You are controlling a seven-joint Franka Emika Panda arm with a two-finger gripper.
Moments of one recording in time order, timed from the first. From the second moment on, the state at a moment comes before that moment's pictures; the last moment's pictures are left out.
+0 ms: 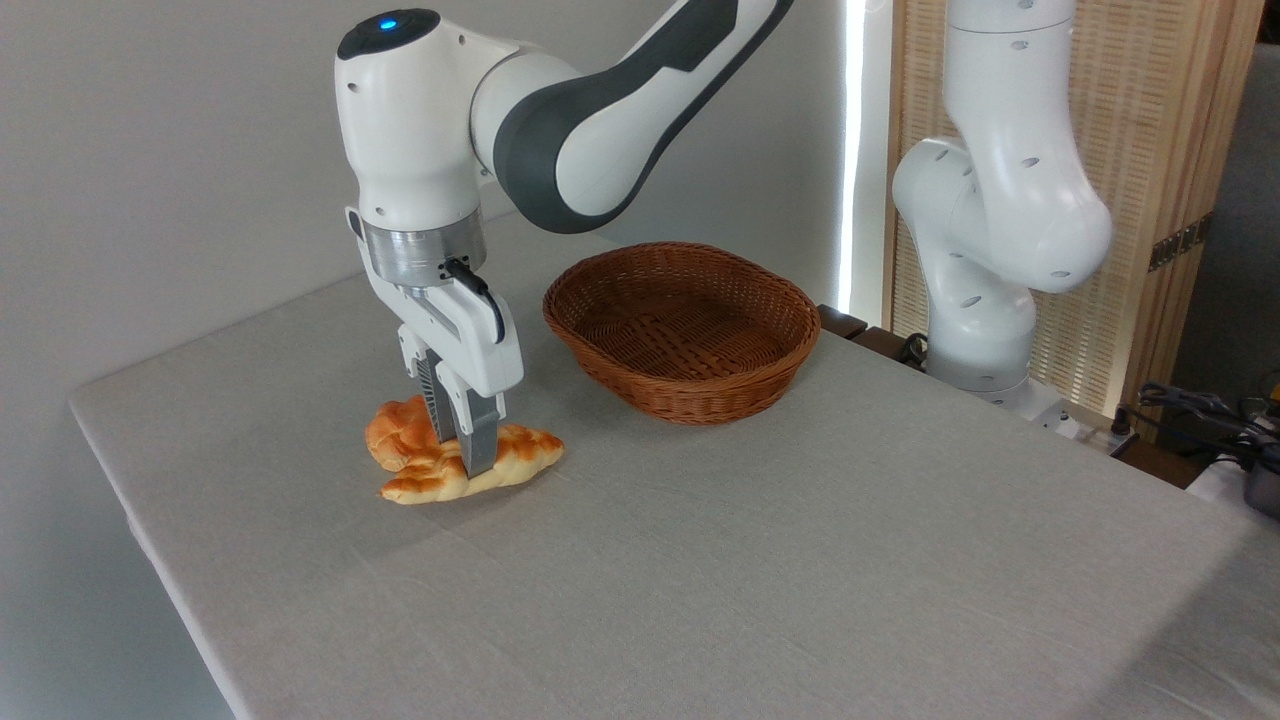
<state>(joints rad) -0.27 0.04 0.03 -1.98 -0.11 2.10 0.63</state>
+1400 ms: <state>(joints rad) -0.07 -0.14 -0.04 -1.73 -0.11 1.62 0.62</state>
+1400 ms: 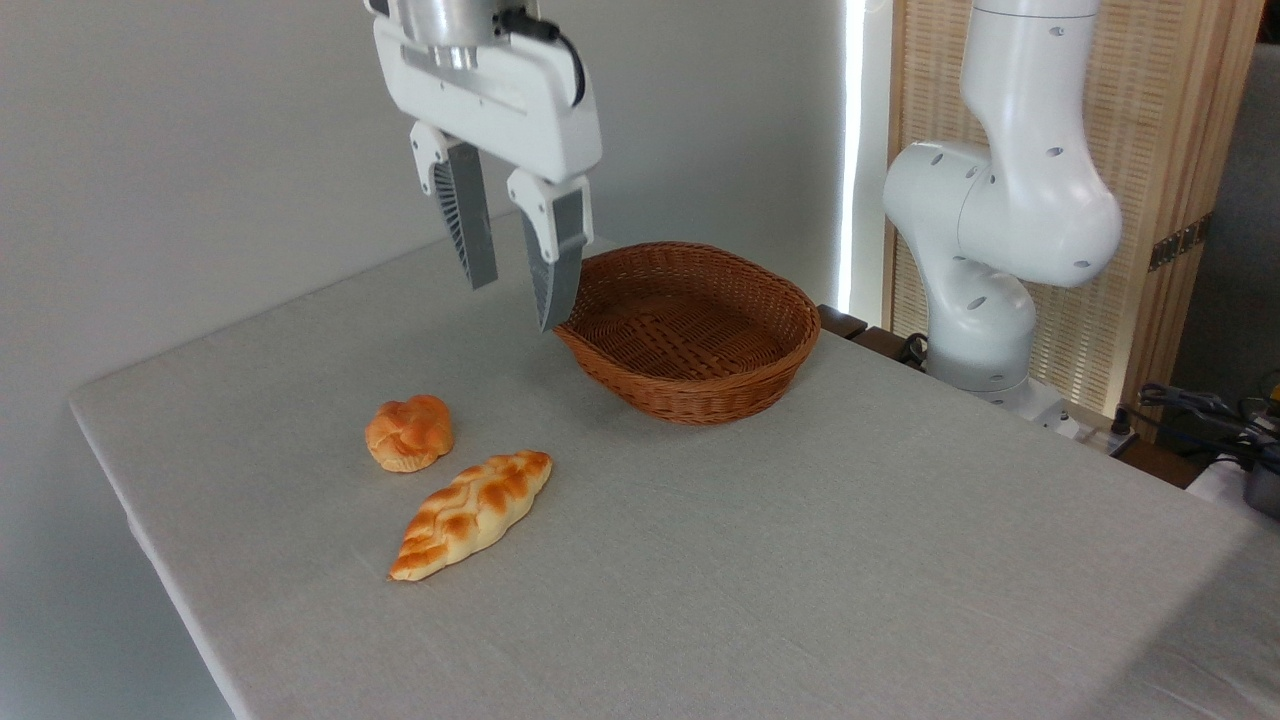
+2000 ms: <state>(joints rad) -0.01 -0.05 -0.05 -1.68 -0.10 1.66 0.69</state>
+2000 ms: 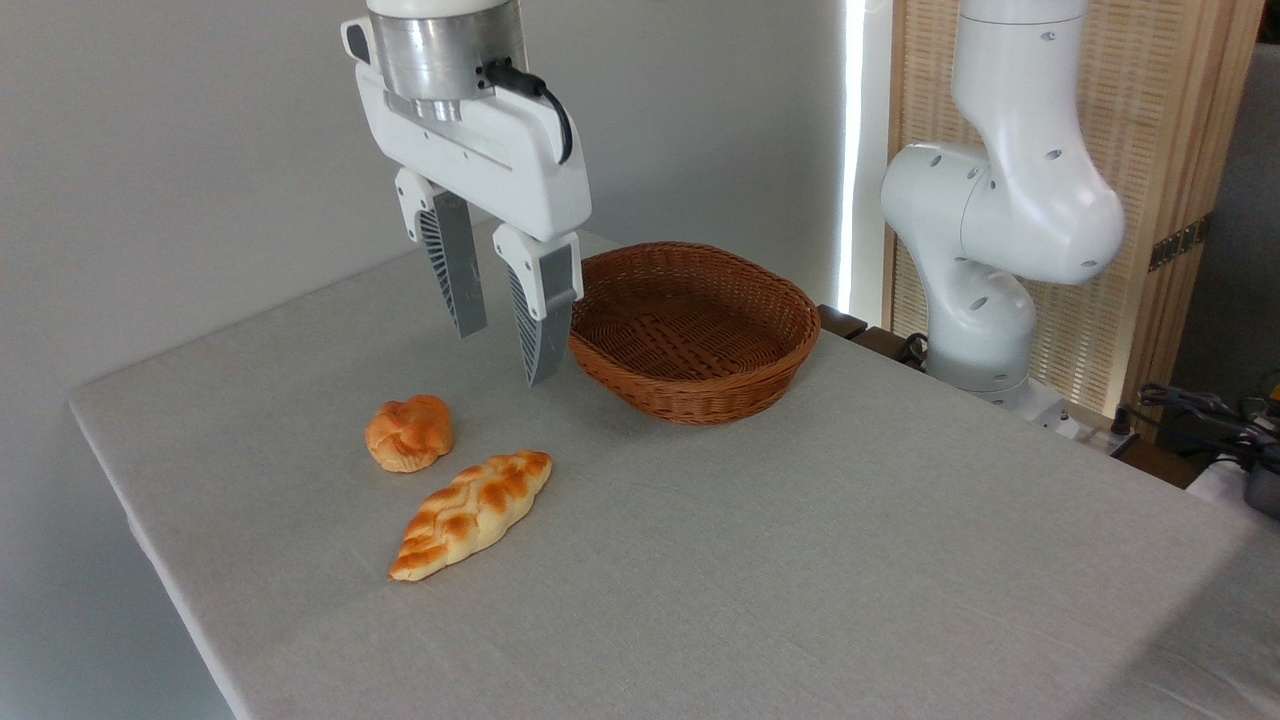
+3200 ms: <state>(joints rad) -0.01 -0.04 -0.08 -1.65 -0.02 1.63 0.64</state>
